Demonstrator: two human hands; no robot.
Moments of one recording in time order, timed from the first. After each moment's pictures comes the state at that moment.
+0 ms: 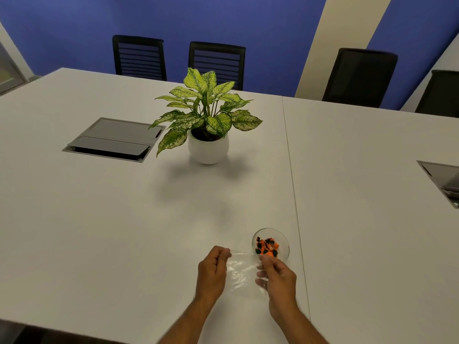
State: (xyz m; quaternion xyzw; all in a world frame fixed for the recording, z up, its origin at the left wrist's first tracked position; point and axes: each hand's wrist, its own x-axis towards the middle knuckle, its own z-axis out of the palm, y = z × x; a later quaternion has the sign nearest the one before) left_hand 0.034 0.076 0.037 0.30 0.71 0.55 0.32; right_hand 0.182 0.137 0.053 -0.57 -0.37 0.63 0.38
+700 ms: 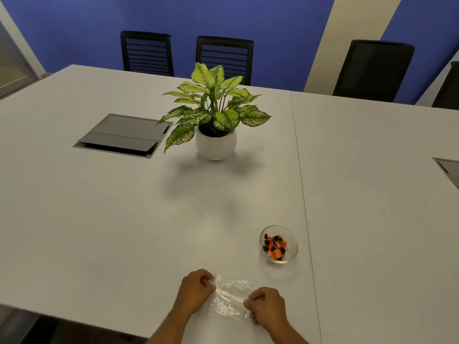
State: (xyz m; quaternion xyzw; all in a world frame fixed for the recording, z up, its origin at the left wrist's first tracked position) left_hand -0.016 0.021 -0.015 0.30 0.82 0.30 0.39; right_hand 0.183 0.100 0.006 -0.65 -0.51 0.56 0.07
